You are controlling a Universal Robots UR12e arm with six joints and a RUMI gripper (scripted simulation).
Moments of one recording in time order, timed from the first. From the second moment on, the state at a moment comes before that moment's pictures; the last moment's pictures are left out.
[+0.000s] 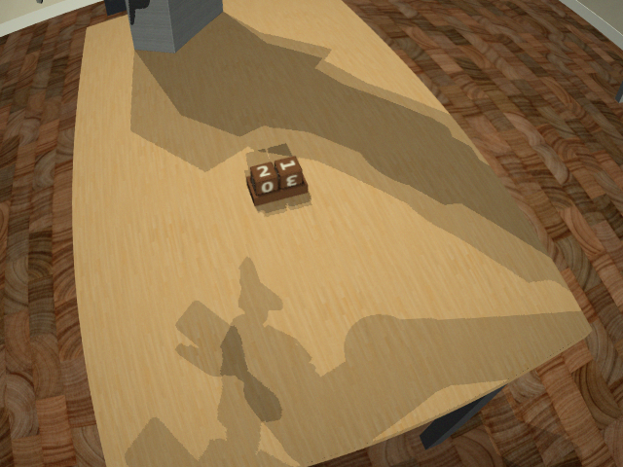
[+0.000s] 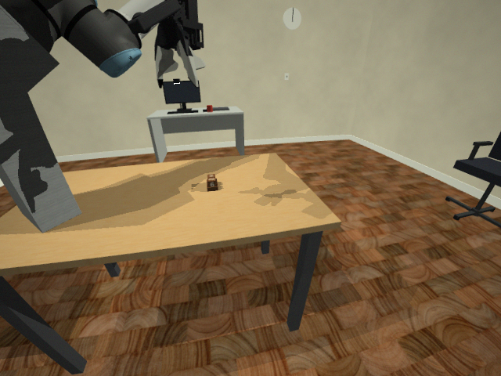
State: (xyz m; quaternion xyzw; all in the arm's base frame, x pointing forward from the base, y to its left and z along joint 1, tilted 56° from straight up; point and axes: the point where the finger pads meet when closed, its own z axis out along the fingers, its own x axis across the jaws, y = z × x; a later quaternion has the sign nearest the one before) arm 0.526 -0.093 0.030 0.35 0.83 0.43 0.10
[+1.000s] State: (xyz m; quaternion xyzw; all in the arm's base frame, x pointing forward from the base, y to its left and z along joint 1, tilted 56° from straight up) arm 0.541 -0.079 0.027 0.32 0.84 0.42 0.11
